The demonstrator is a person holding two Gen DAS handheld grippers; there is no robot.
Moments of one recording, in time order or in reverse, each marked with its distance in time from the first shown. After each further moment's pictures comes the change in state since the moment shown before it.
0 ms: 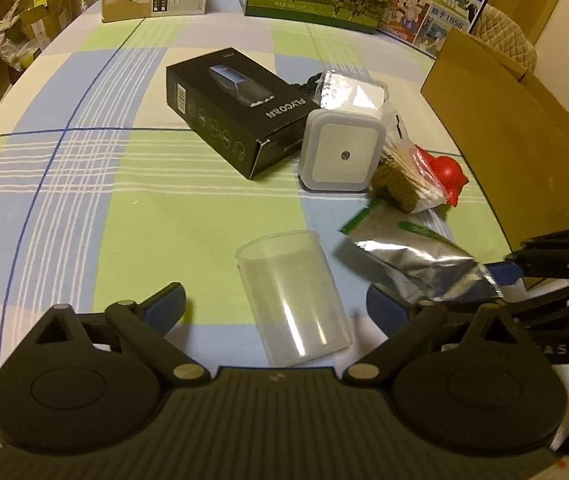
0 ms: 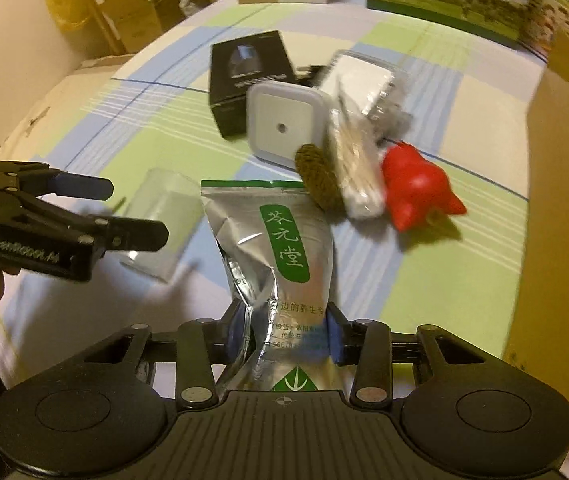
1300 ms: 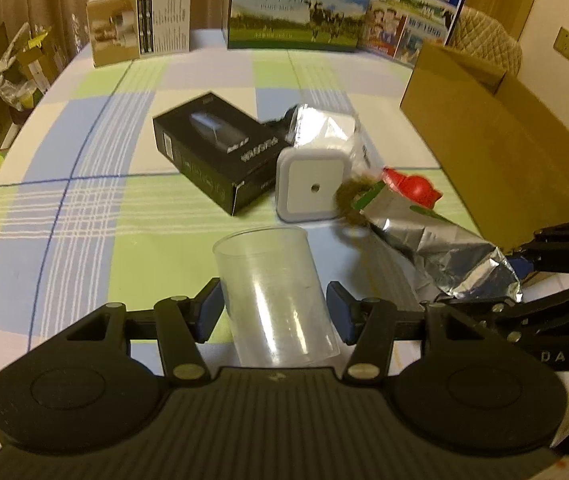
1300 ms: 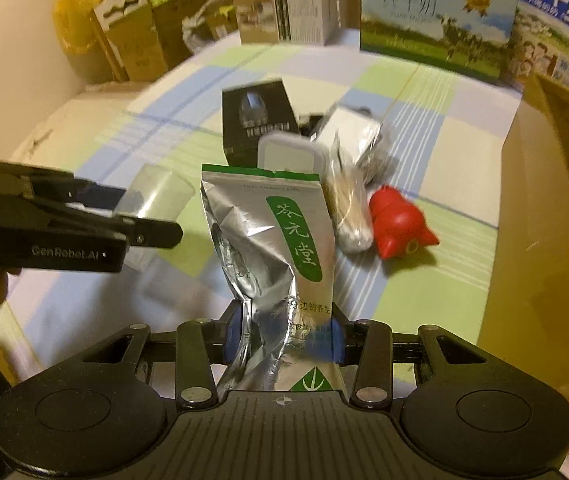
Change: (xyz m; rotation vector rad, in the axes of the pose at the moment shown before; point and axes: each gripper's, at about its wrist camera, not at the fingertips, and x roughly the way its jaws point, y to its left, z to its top) left arm -0.036 -0.027 0.012 0.054 -0.072 0.040; right arm -0.047 0.017 0.003 -0.006 -0.109 -0.022
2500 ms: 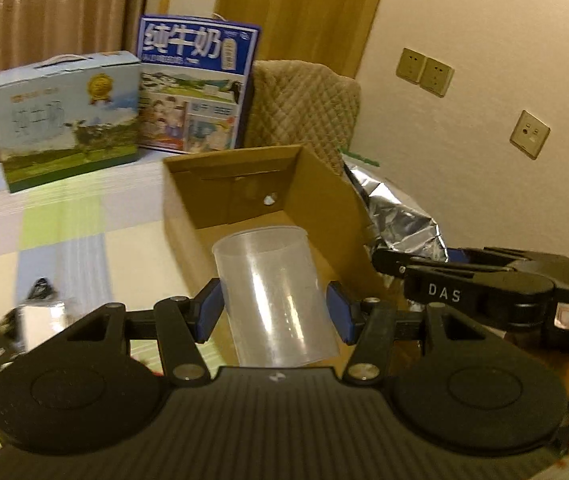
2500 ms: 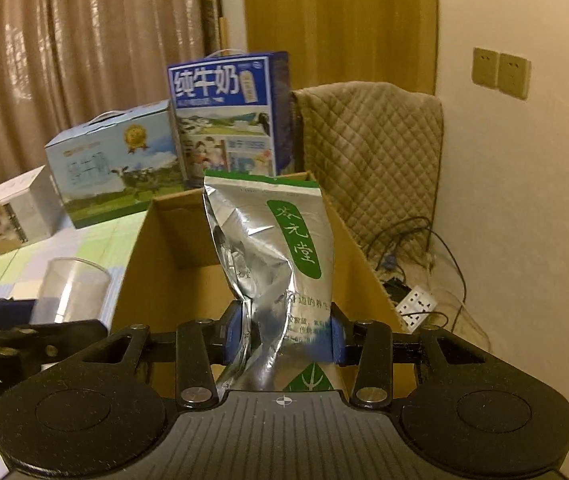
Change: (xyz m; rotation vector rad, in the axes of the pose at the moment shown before) left arm 0.017 -0.216 0.121 0.130 -0.184 -0.274; right arm -0.143 -0.164 -0.029 0.501 -0.392 -0.520
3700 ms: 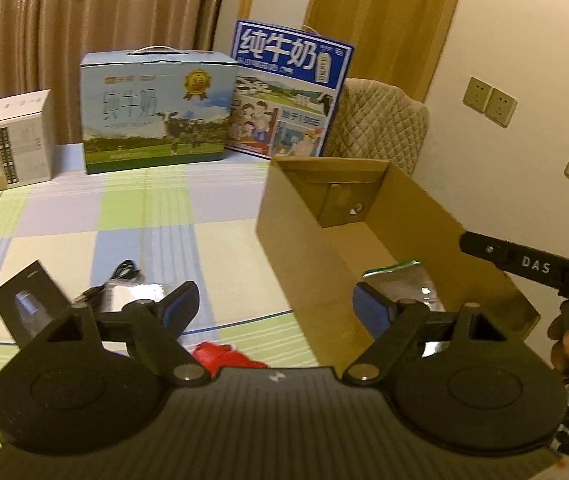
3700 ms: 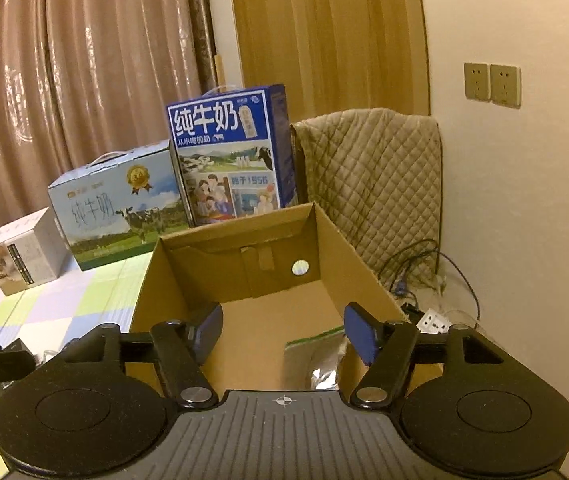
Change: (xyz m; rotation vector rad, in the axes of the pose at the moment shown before) left arm -0.039 0.077 -0.024 -0.132 -0.068 0.177; right arm 0.010 0.004 0.003 0.051 -0.109 0.024
